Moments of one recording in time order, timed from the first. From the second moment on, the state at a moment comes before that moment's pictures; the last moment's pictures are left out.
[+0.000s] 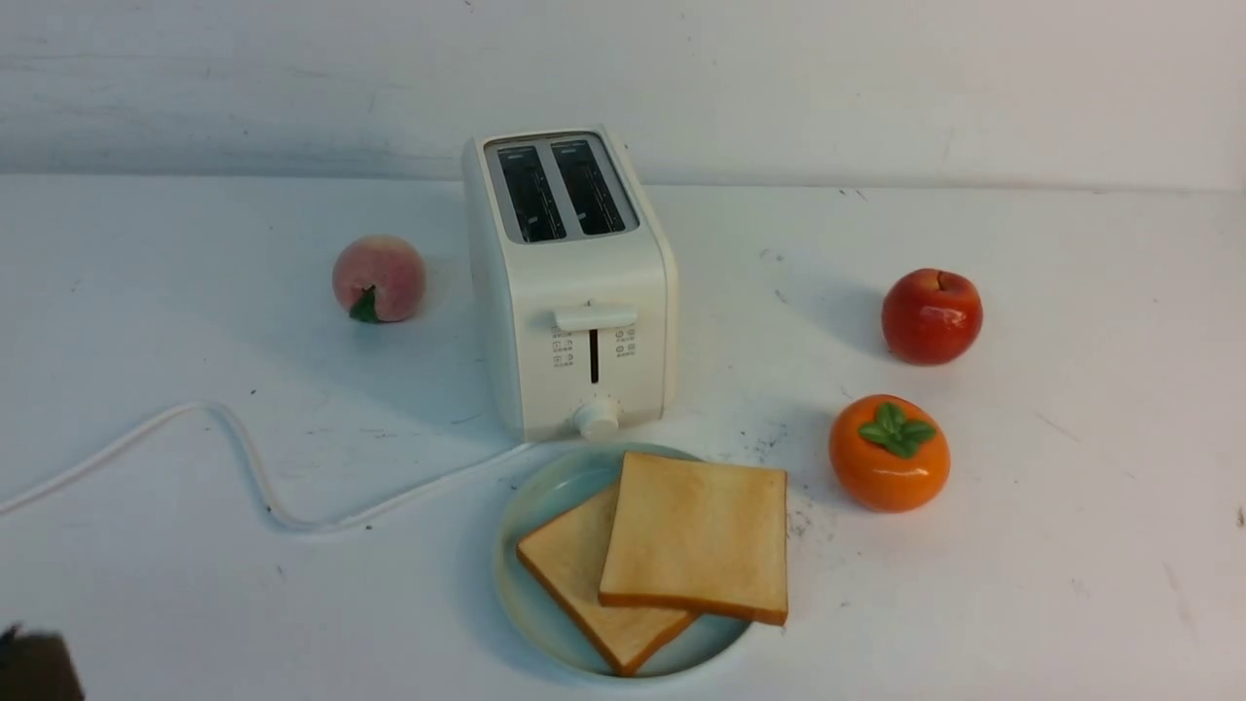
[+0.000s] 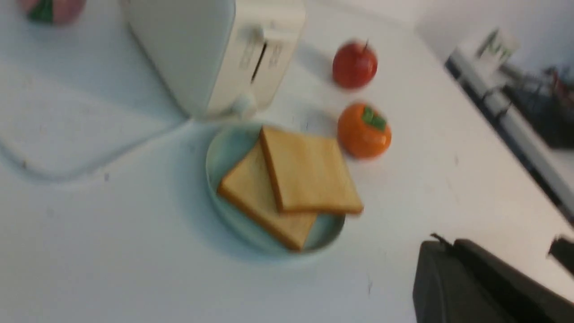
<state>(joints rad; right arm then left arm) 0.07 -0.01 0.01 0.19 0.39 -0.17 -0.43 0.25 -0.54 -0.26 0.59 -0.30</state>
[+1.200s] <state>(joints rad) 0.07 -0.01 0.01 0.19 0.40 -0.17 -0.43 0.41 -0.34 -0.36 0.16 -0.30</state>
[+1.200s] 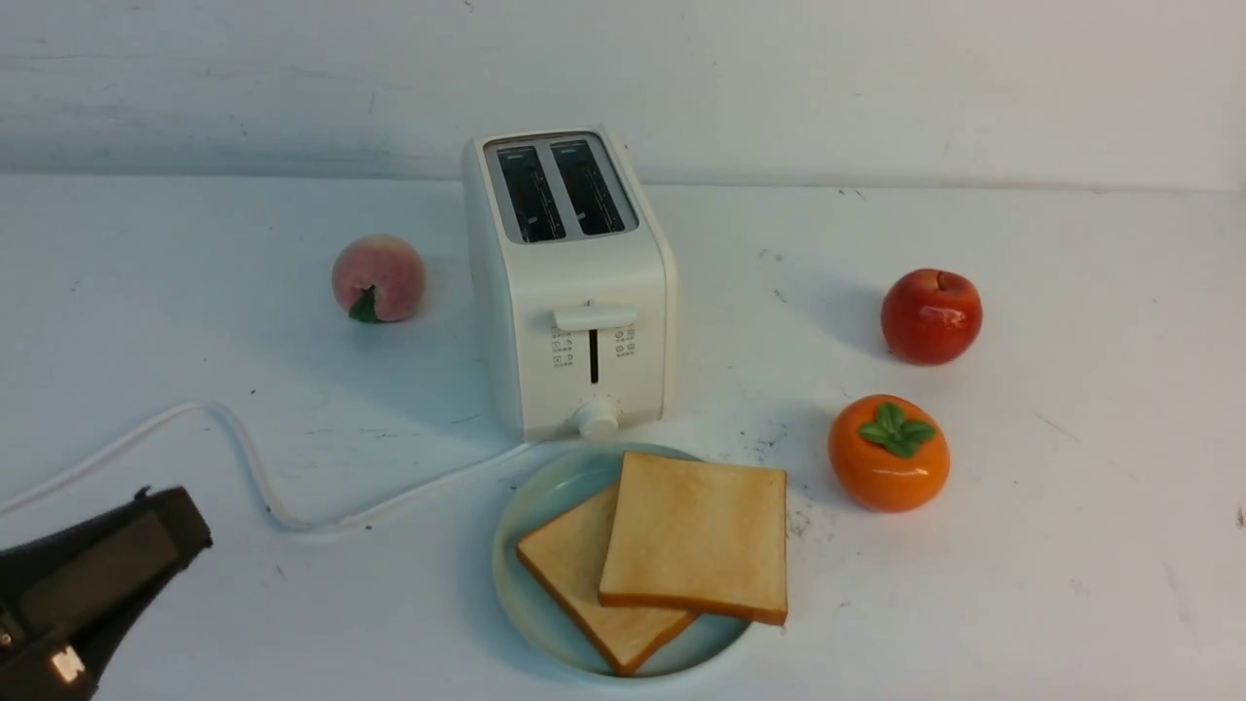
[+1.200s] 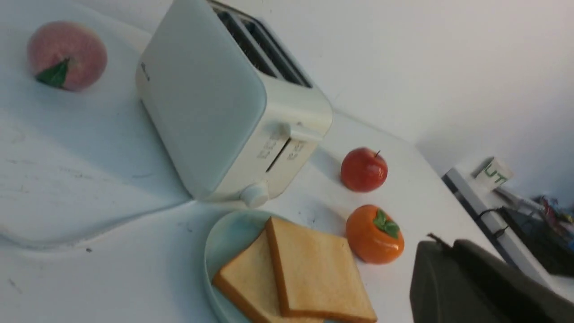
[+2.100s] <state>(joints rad) 0.07 -0.01 0.01 0.19 0.40 -0.16 -0.07 -0.01 0.03 0.02 0.29 -0.47</state>
